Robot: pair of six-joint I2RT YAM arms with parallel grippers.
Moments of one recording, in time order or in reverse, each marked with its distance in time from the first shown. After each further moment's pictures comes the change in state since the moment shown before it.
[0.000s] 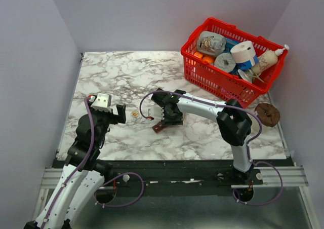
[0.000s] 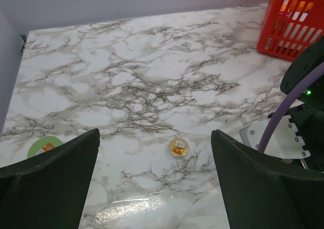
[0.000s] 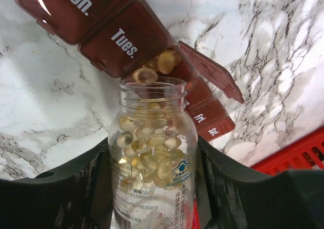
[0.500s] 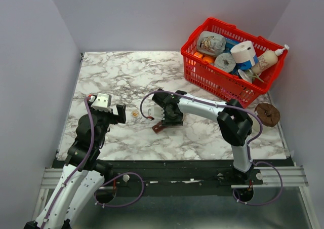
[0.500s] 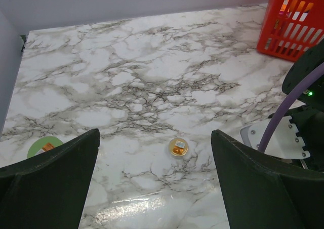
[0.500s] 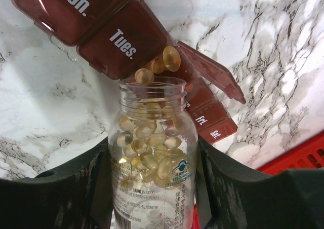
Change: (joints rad) left arm 0.000 0.000 0.000 0.000 0.000 0.000; right arm -0.003 -0.013 -0.026 0.029 -0.014 0.012
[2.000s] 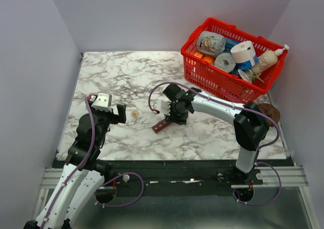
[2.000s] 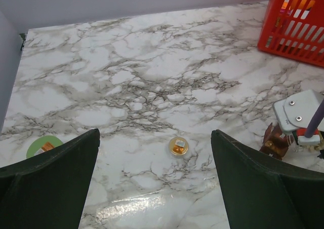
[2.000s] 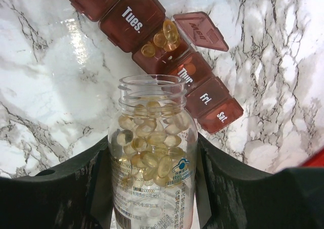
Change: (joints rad) left arm 0.000 0.008 0.000 0.000 0.000 0.000; right arm -0.084 -0.166 -0.125 0.088 -0.198 0.031
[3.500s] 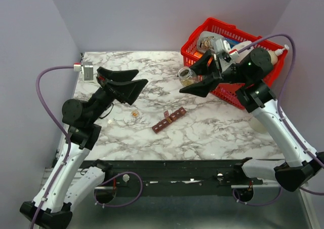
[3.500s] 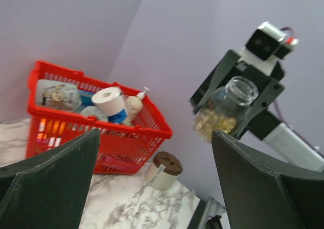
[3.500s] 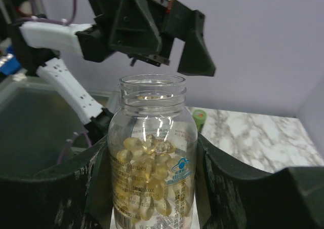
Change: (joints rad) left arm 0.000 0.292 0.299 0.611 0.585 -0.736; right arm -0.311 -0.605 0.068 0.844 -1.080 0.813
